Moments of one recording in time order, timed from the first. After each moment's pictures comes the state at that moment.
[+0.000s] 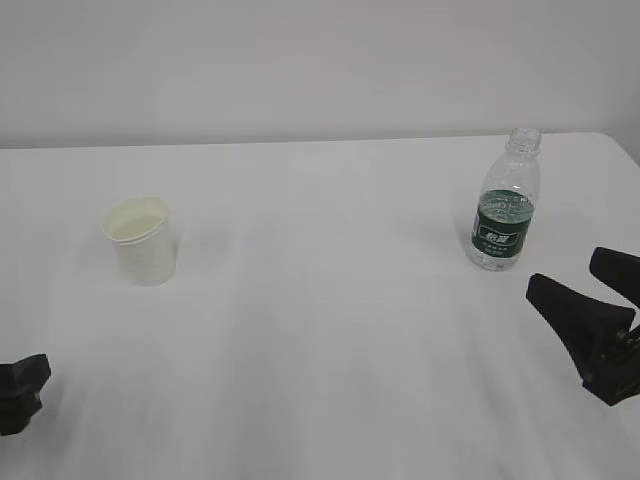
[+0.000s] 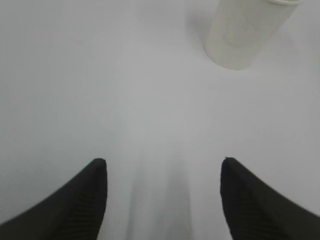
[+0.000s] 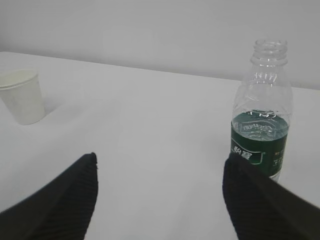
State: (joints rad) left arm -0.36 1.78 -0.01 -0.33 -1.16 -0.32; right arm 0.00 1.37 -0.07 -0.49 -1.09 0.17
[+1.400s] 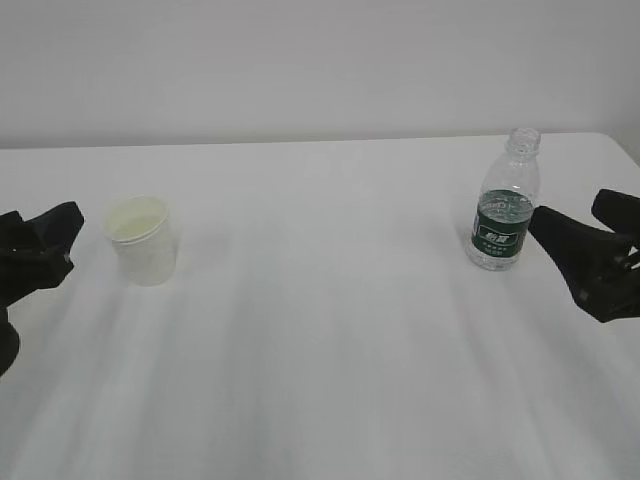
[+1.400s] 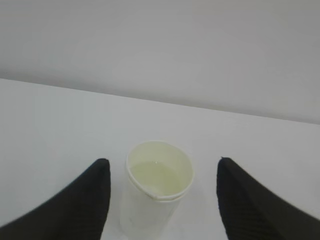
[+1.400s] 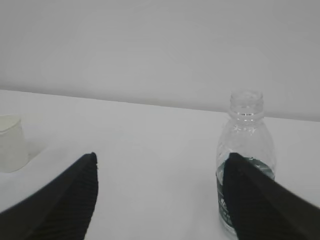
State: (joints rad) left arm -0.36 1.57 -0.23 -0.26 -1.16 -0.21; right arm 0.00 1.37 -0.21 -0.47 -1.04 0.26
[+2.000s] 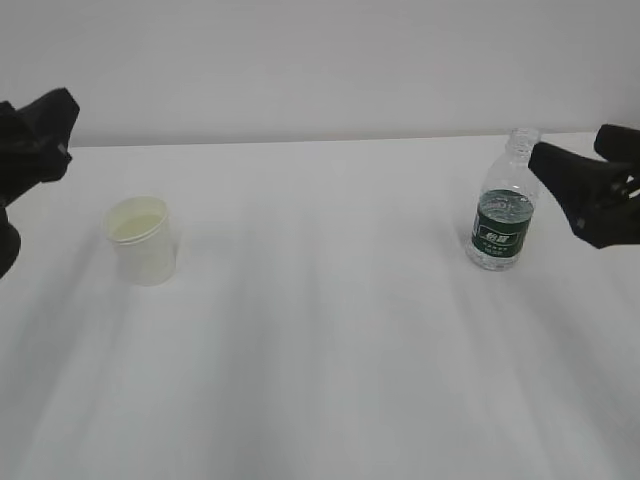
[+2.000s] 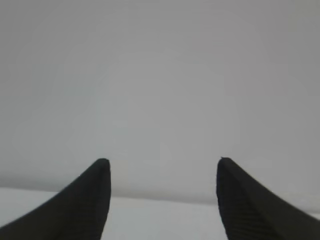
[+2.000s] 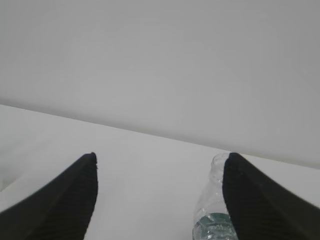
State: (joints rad) left arm -0.36 1.49 -0.42 -0.23 -1.15 -0.17; right arm 0.00 1.31 -0.38 -0.51 -0.87 0.30
